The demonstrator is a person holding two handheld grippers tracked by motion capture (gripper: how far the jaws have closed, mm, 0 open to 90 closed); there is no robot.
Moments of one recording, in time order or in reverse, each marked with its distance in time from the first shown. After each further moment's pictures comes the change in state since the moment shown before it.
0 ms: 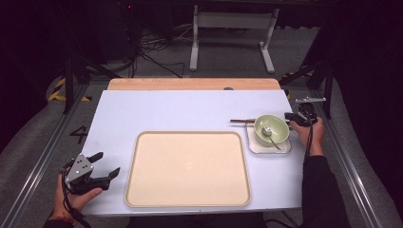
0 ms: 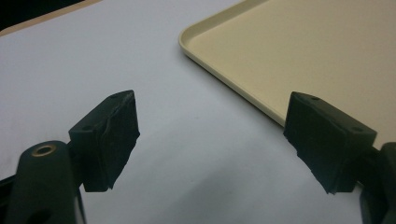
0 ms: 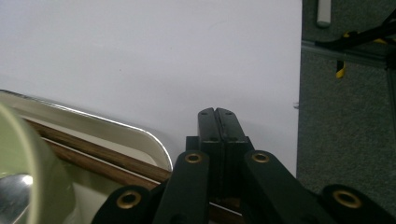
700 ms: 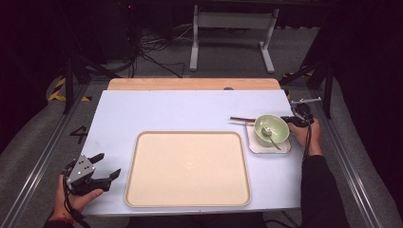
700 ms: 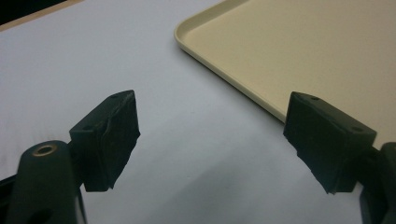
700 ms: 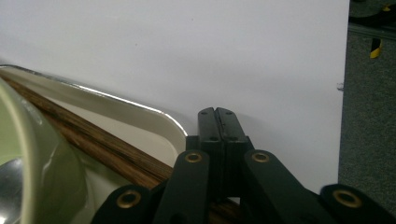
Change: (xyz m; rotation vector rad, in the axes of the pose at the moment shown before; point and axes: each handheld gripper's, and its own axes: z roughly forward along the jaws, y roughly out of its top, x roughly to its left) left arm -0.003 -0.001 0.002 0.027 -0.004 0.014; right arm 0.003 -0.002 0.010 0.096 0.082 0.005
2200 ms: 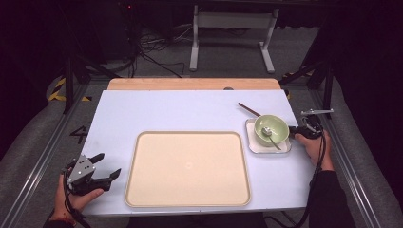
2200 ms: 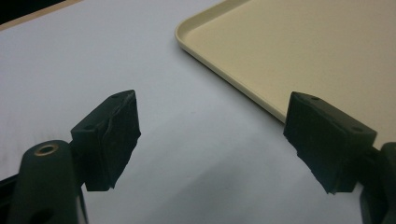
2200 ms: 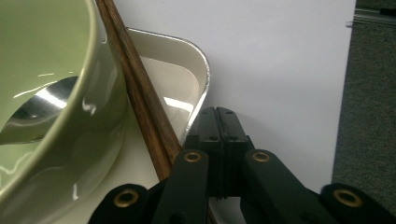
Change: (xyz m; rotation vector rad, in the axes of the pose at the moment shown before) left arm -0.001 0.001 0.000 0.000 0.004 0.001; right arm -0.009 -0.041 -0.027 -0.037 0.100 0.011
